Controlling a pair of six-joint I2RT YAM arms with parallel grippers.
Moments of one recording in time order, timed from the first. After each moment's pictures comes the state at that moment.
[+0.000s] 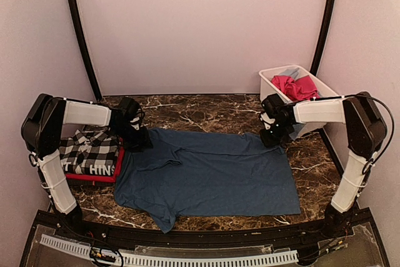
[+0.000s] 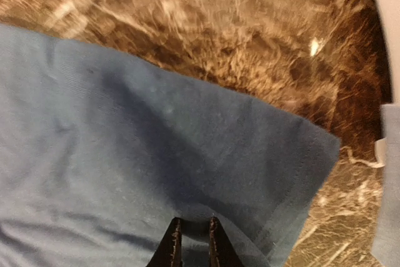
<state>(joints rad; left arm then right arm) -0.34 1.84 1.13 -0.46 0.20 -0.58 0.44 1.79 1.16 -0.57 0.13 0.13</state>
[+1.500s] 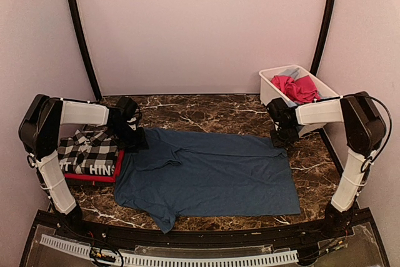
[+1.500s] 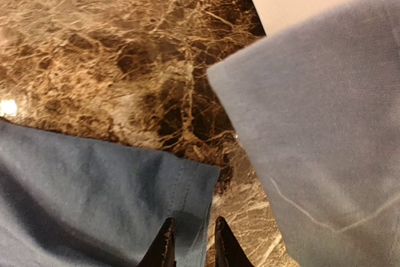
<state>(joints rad) -0.33 1.82 1.13 -0.52 0.16 -0.56 0.39 1.83 1.12 -0.55 0.42 0.21</state>
